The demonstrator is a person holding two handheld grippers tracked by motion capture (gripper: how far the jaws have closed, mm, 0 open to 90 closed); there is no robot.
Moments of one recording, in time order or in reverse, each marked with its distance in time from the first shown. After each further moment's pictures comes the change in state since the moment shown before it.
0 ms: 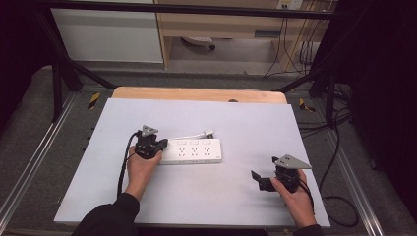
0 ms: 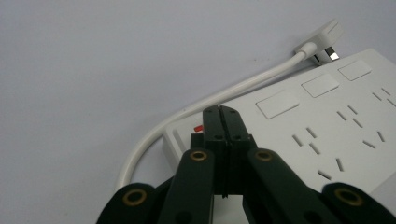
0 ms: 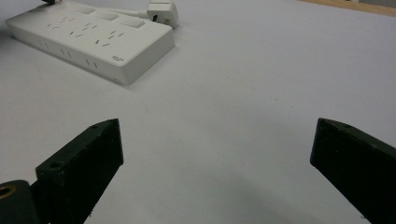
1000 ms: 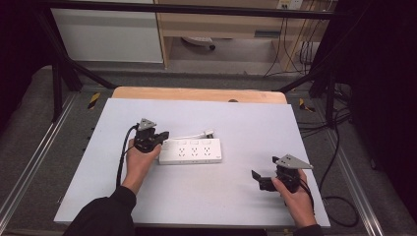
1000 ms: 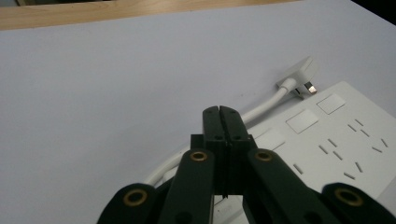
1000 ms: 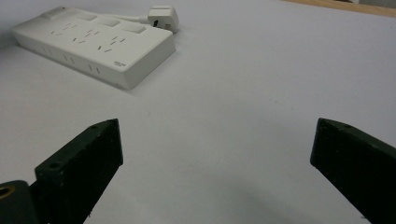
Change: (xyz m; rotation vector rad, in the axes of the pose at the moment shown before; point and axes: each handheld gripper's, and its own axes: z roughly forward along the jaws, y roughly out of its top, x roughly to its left) left arm 0.008 0.018 -0.002 -0.084 -0.070 0.026; right arm -0.001 0.000 -0.002 -0.014 0.005 0.018
